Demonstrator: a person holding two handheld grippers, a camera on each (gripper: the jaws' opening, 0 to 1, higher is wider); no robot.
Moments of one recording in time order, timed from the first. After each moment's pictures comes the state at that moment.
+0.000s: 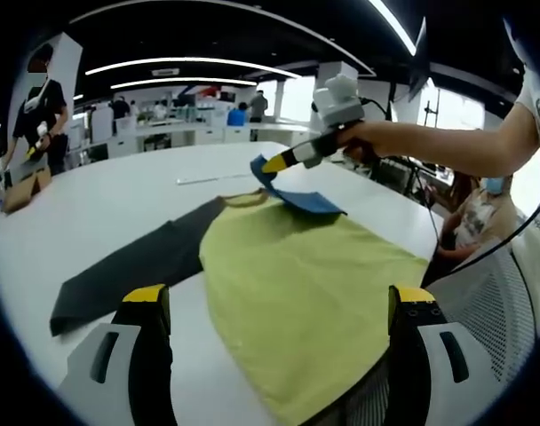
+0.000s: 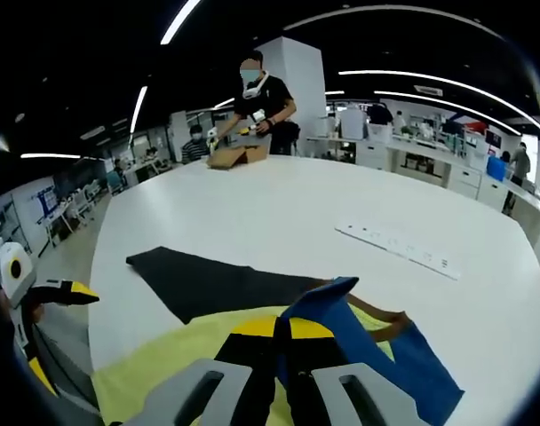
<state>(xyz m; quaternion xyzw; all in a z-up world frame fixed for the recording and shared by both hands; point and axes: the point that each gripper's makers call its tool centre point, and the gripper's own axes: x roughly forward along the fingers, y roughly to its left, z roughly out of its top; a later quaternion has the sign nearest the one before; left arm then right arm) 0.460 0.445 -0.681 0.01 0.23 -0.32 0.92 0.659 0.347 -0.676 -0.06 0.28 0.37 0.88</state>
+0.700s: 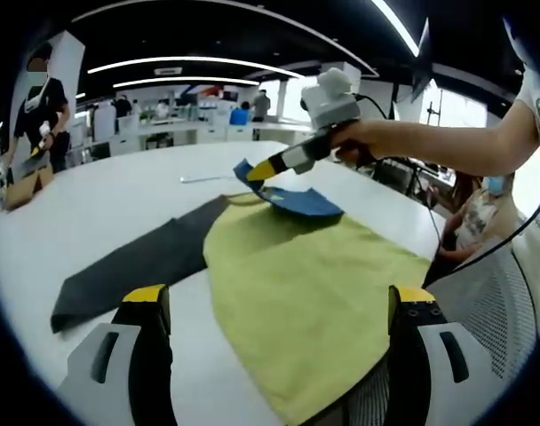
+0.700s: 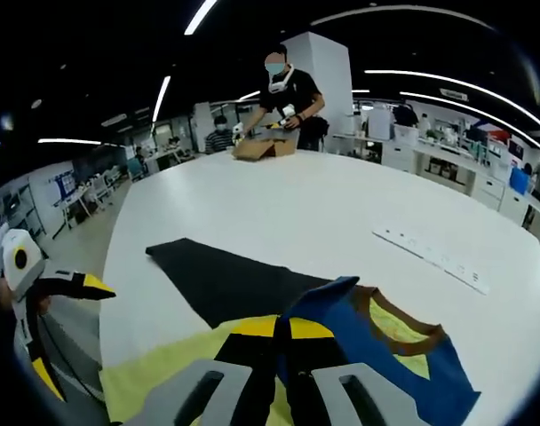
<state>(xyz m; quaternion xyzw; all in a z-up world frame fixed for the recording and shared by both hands) 0.460 0.449 -0.685 0.01 0.23 -0.31 0.92 0.637 0.395 -0.685 -0.09 0.28 0.43 0.85</state>
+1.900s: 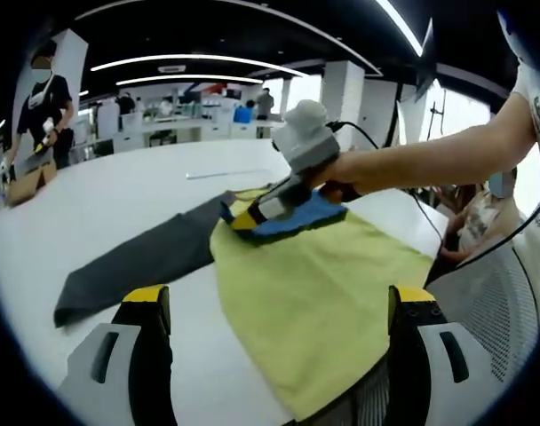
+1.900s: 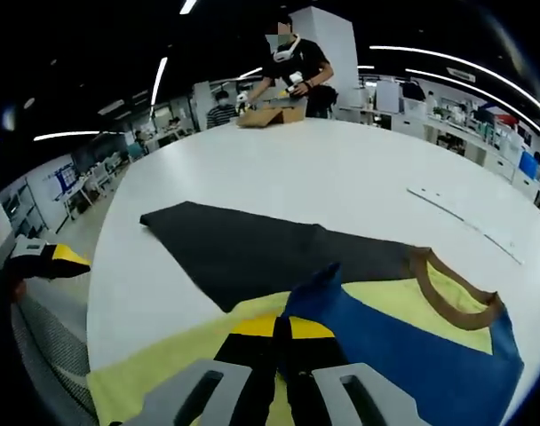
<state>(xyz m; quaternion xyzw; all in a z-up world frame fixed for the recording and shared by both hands) 0.461 0.465 -0.693 0.01 0.24 -0.31 0.92 0.625 0.436 -0.764 -0.10 0.34 0.43 0.83</state>
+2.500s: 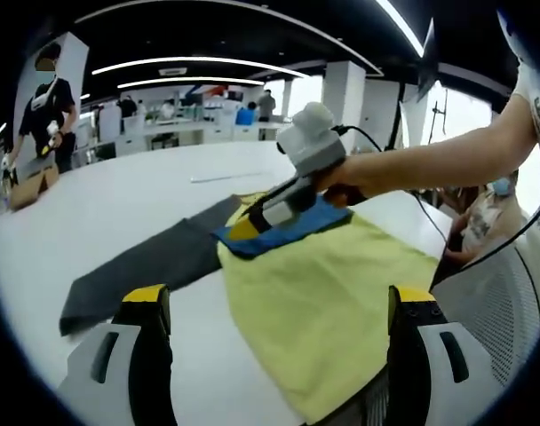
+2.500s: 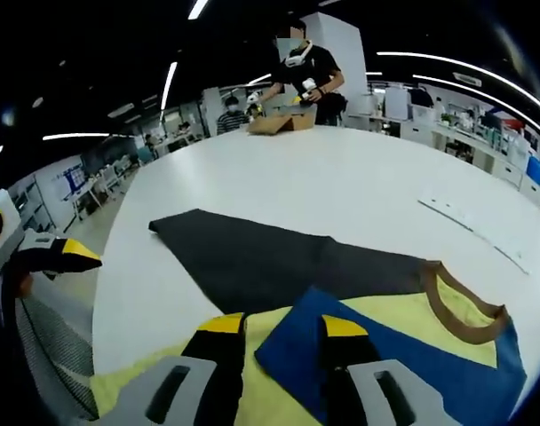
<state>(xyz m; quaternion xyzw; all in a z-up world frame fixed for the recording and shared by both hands) 0.471 0.470 -0.692 0.02 0.23 -0.30 0.92 0.626 0.445 -0.747 -0.08 0.31 0.45 0.83</state>
